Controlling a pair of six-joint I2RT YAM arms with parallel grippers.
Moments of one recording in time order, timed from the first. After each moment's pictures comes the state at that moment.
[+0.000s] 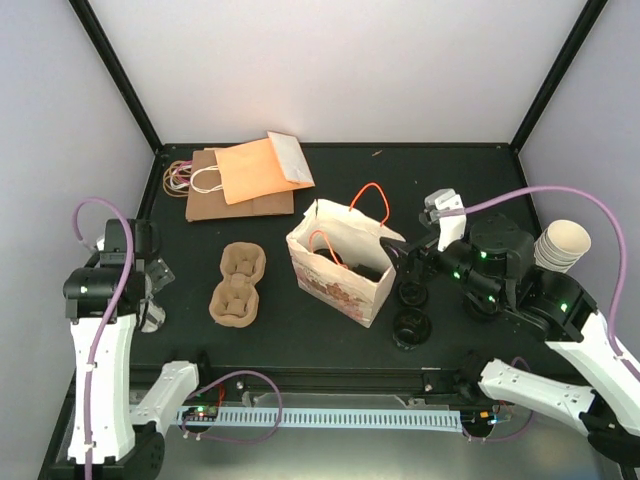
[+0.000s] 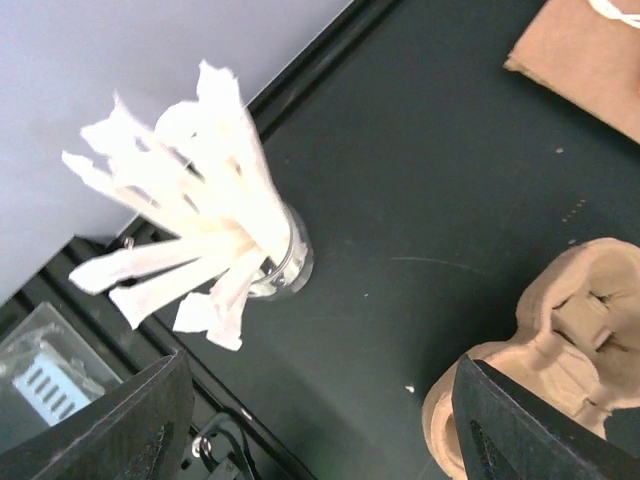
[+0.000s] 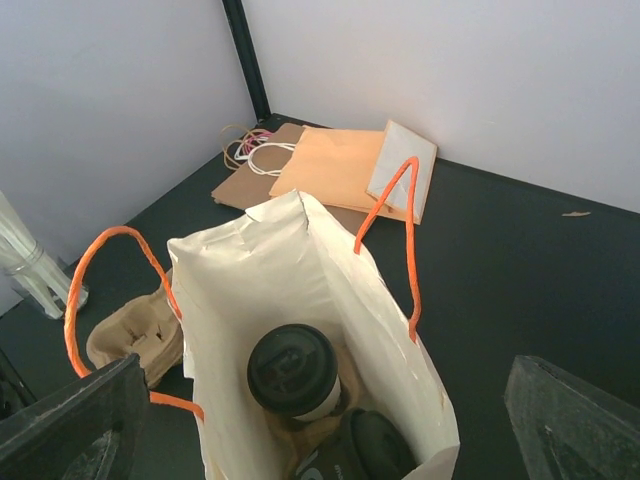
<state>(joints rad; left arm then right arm) 0.01 0.86 1.34 -1.53 -0.41 -0.61 0.87 0.83 1.28 -0.81 0.15 0.22</state>
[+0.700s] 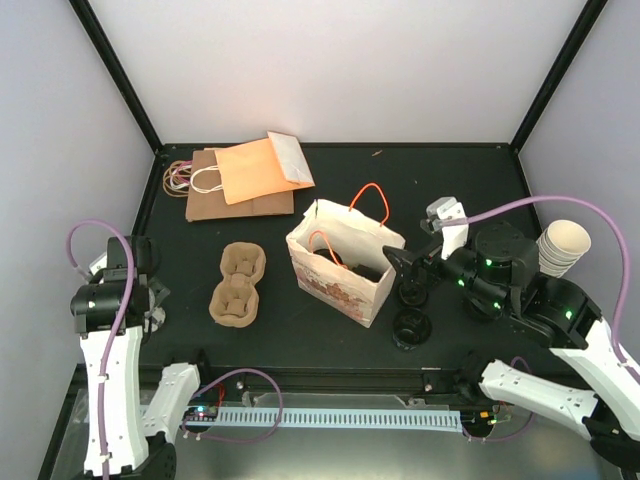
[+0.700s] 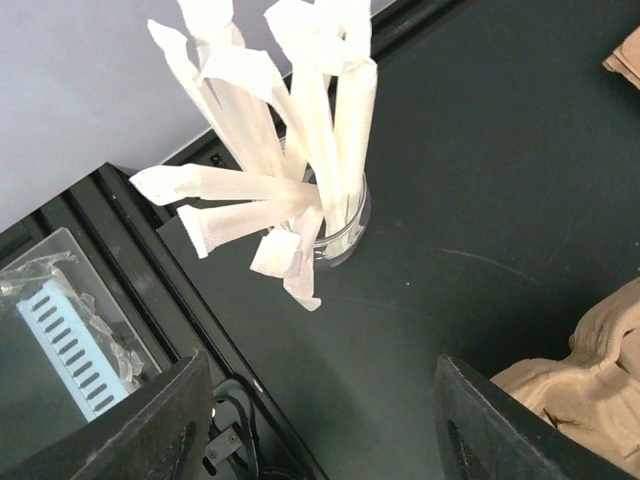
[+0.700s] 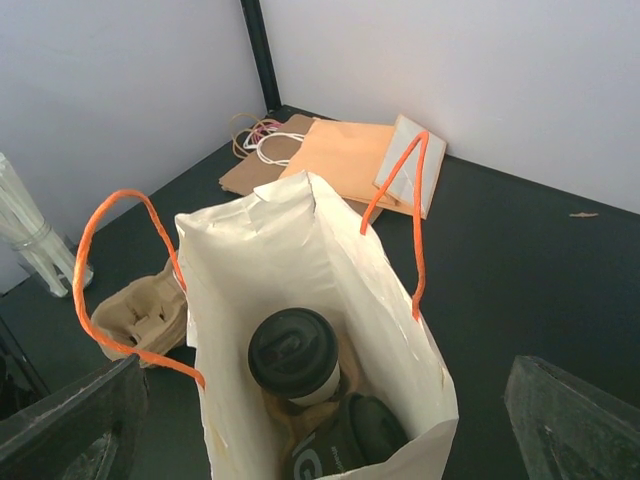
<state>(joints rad) 0.12 0.75 1.17 -1.54 -0.42 -0.74 0.87 0.78 1.24 -0.82 0.12 0.18</state>
